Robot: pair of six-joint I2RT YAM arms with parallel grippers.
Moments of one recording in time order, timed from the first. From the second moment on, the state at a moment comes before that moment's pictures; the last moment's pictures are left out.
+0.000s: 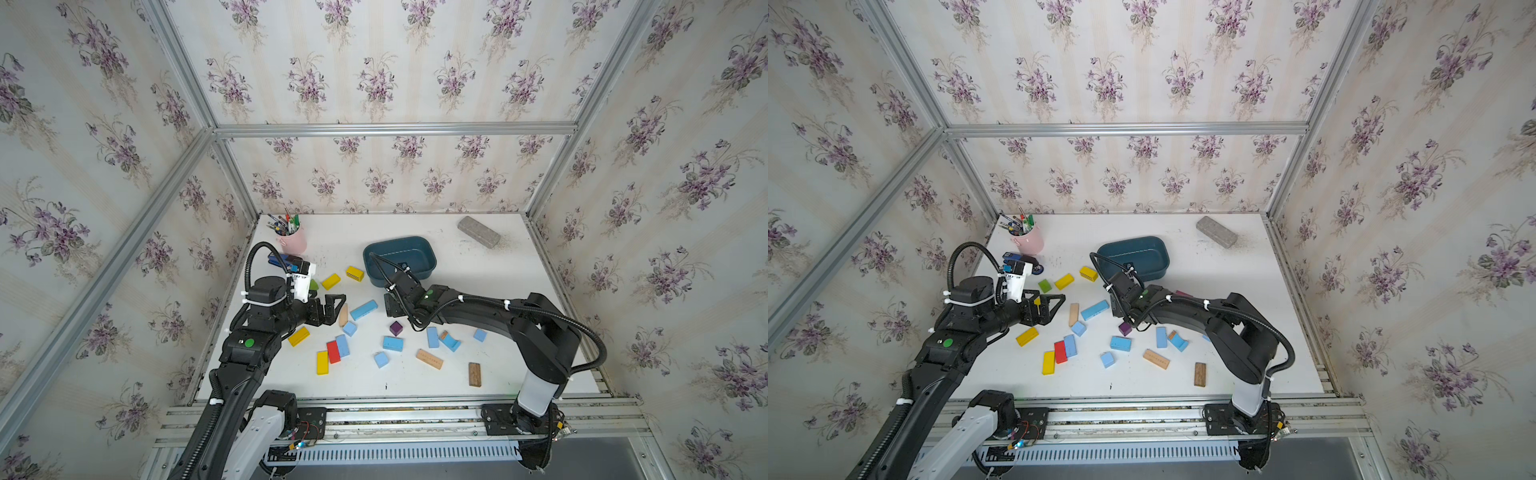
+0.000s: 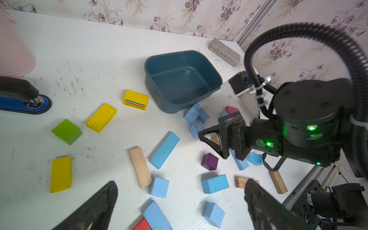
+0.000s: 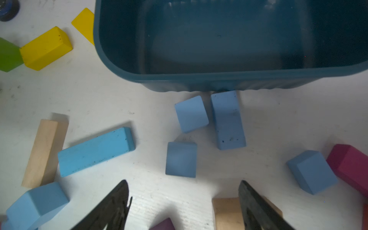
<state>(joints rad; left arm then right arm) -0.13 0.74 0.74 -0.57 0.42 -0.16 0.94 1.83 1.19 -0.40 0.34 0.63</state>
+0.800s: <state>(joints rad) -0.13 0.75 0.74 -0.57 0.42 -0.16 0.95 2.01 1.32 -0.47 0.39 0.71</state>
